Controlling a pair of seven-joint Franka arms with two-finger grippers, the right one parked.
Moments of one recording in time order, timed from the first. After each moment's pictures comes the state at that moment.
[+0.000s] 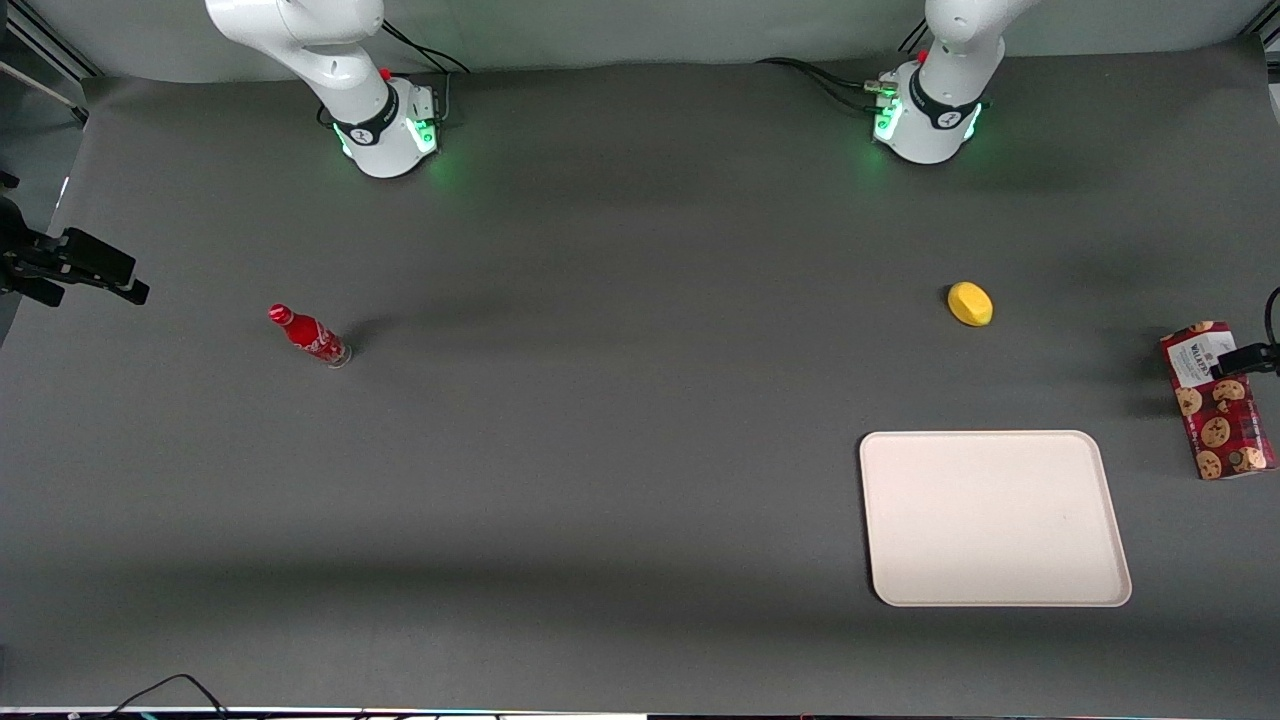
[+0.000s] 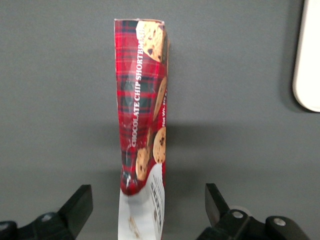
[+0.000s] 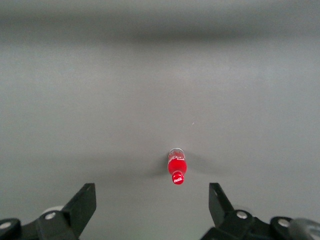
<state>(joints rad) 0.61 0.47 -0.03 -1.82 0.02 2.28 0.53</state>
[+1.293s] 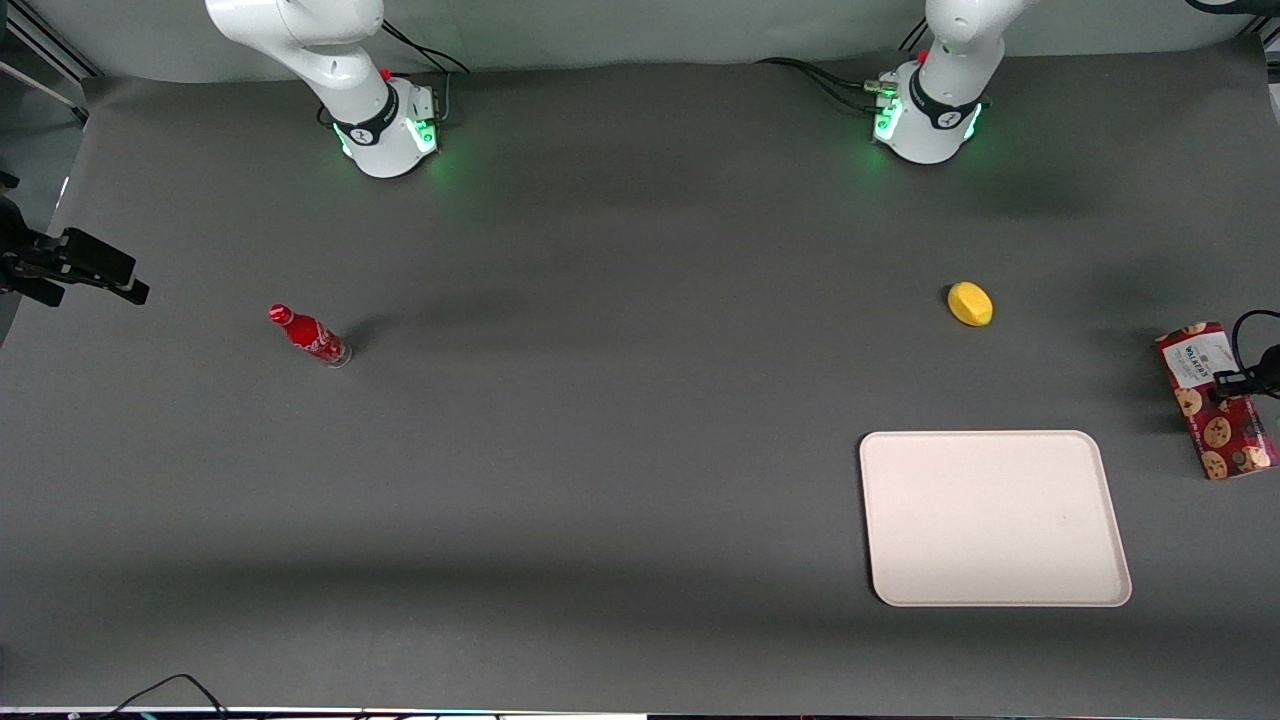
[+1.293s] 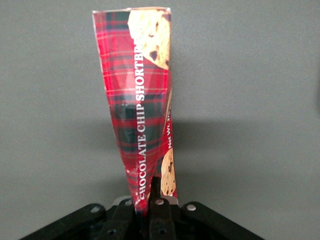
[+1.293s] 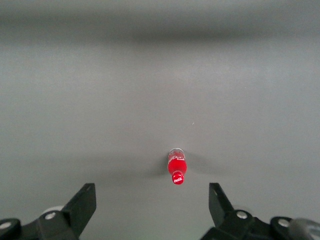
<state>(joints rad) 0.62 0.59 -0.04 -1.78 0.03 2.37 0.53</state>
